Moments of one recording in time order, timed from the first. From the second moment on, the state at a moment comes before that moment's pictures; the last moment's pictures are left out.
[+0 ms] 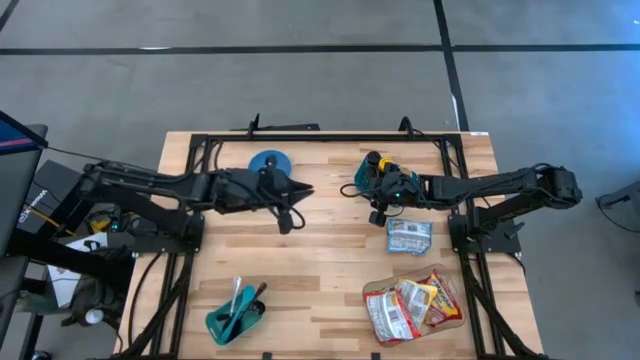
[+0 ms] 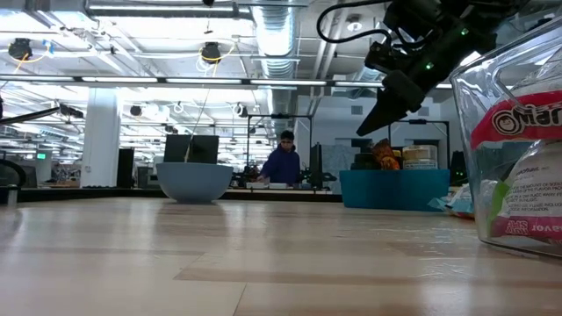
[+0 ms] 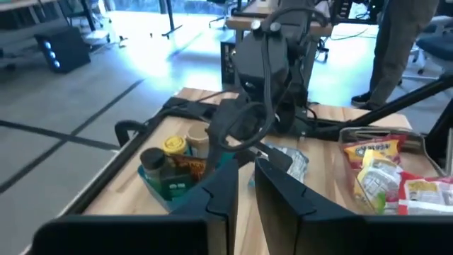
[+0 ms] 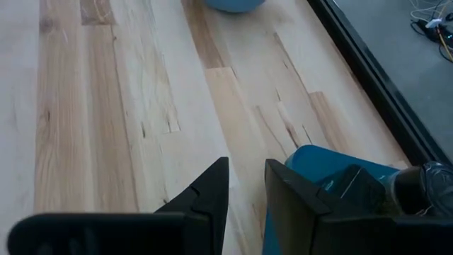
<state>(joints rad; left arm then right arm) -0.13 1.26 1.13 -0.16 -0.42 -0.10 -0.12 1.26 0.68 -0.14 0.28 -0.04</state>
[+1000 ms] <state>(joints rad) -0.13 1.19 1.13 -0.15 -0.43 0.02 -0.08 1.26 0.70 0.11 -0.07 -0.11</state>
